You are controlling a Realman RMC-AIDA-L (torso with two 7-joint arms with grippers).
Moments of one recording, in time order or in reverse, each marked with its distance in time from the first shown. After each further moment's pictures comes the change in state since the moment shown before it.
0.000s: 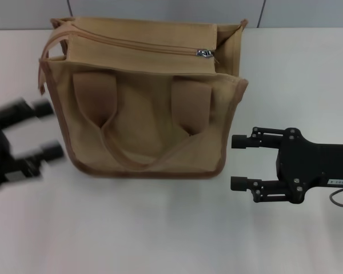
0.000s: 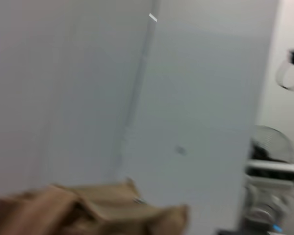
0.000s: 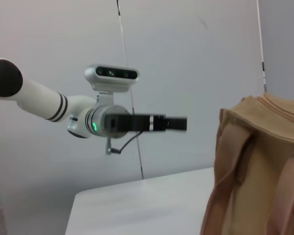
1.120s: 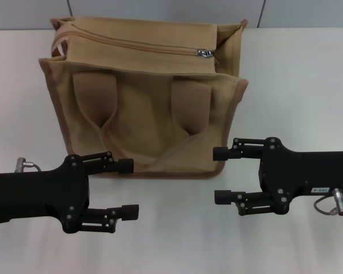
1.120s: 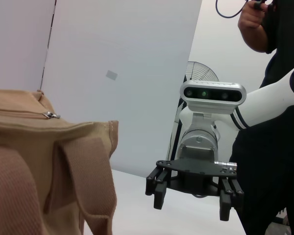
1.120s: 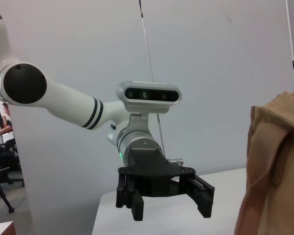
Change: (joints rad) left arm -0.067 -0.095 0.174 0.001 0.137 -0.103 0.064; right arm 0.042 0.004 -0.042 0.079 -0.005 0.007 -0.025
